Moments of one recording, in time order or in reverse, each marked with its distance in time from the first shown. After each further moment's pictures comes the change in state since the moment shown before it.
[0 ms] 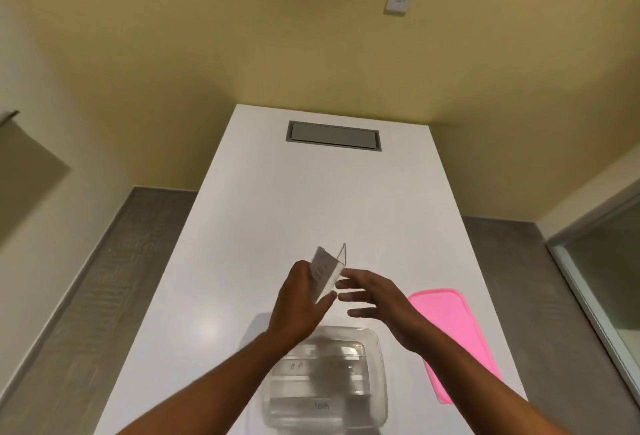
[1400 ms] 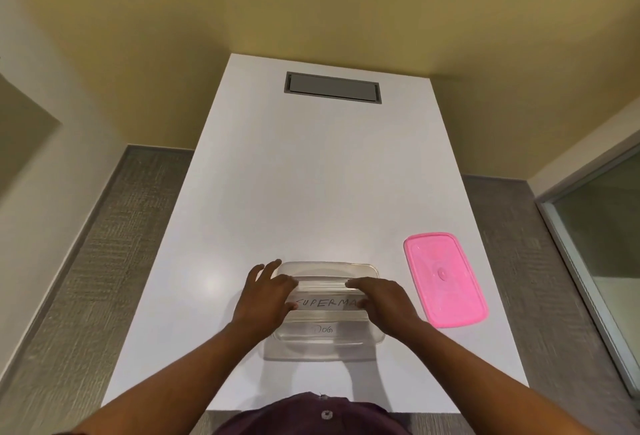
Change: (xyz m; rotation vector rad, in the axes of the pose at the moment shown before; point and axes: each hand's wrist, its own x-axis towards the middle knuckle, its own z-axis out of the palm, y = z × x) left_hand -0.088 -0.115 -0.017 0.810 -0.305 0.280; right_hand -0.042 0.133 0.009 -1.192 0.143 -0.173
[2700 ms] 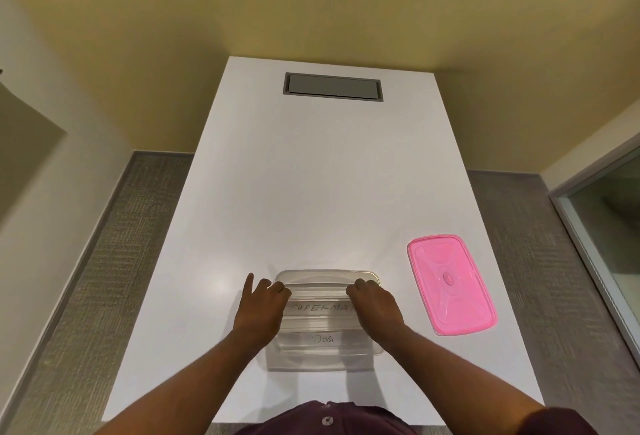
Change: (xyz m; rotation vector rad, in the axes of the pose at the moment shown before) left_hand 0.009 -0.001 0.024 0.168 -0.178 -0.104; right_hand 0.027 0.006 0.039 -0.417 0.005 0.036
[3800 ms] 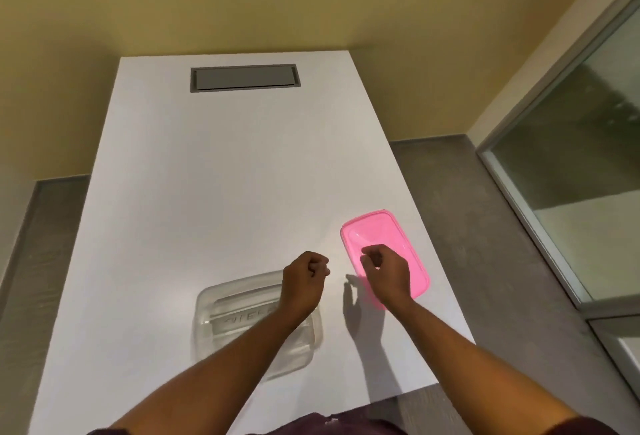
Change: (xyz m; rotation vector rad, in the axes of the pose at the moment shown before) left_hand 0.081 0.197 -0.083 -1.323 0.070 -0.162; right_hand -0.039 0.135 -0.026 0.937 0.411 0.640
